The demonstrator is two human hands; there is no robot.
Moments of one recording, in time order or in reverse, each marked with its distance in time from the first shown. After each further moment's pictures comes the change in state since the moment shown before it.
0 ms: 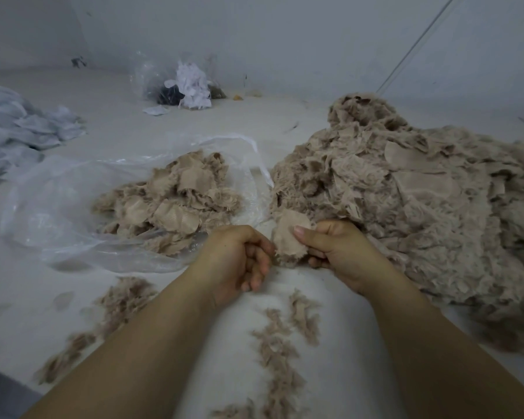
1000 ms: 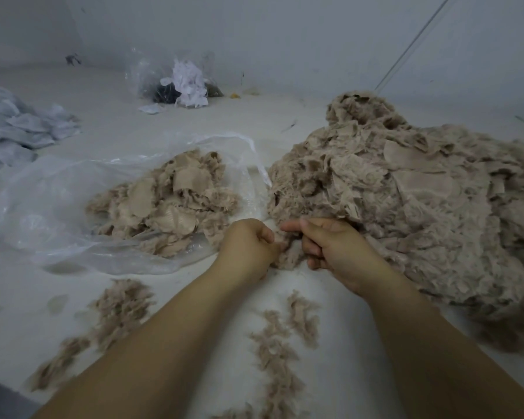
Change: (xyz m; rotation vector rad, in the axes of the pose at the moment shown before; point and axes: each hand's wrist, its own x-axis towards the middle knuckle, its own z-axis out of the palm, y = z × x) left_hand 0.029 -0.013 0.015 0.630 0.238 0.281; right_hand -0.002 -0.006 0.002 -0.042 -0.026 0.054
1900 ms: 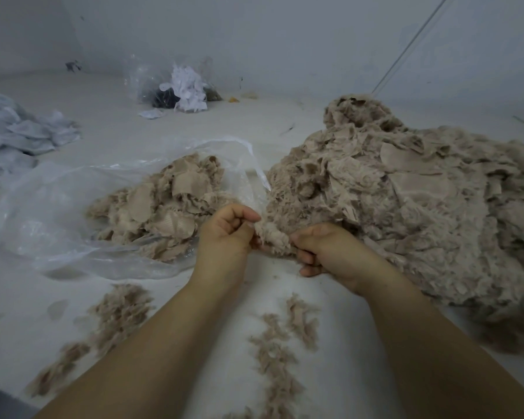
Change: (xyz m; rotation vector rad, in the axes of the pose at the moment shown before) left_hand -0.006 -0.002 -0.012 -0.686 0.149 0.159; right_hand 0.005 -0.007 0.005 -0.132 -0.022 0.152
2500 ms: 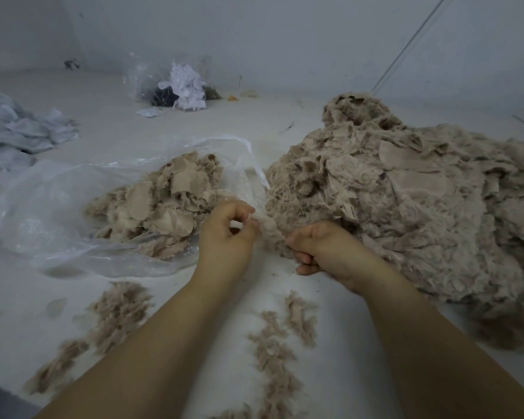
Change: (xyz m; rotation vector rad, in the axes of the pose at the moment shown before) left_hand 0.000 0.000 -0.002 0.445 0.086 0.193; right_hand -0.001 0.003 0.000 -0.065 0.012 -0.055
